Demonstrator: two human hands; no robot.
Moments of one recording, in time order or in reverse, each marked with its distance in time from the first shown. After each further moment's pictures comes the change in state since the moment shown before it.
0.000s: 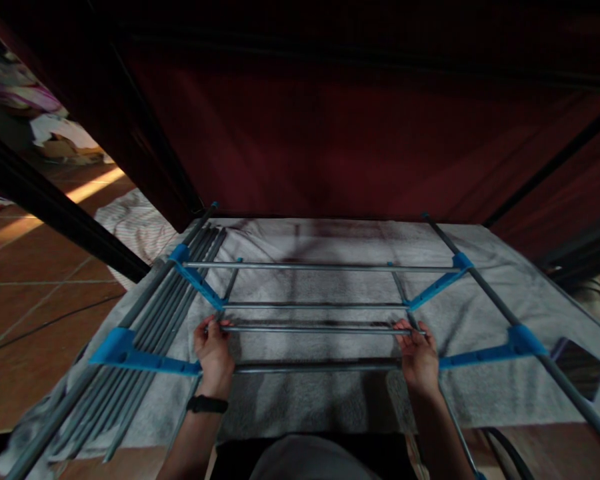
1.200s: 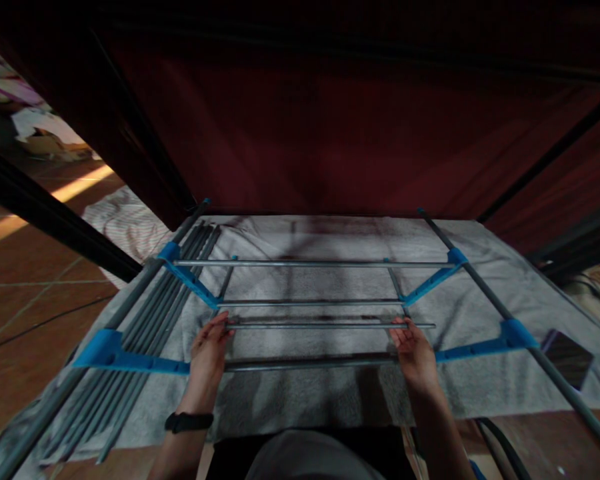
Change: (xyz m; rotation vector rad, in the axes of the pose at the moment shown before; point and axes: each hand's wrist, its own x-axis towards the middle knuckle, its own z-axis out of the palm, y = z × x) left_hand -0.006 0.014 -0.011 0.044 -0.262 -0.132; right_hand 0.001 -0.007 -0.003 -0.005 -0.005 0.177
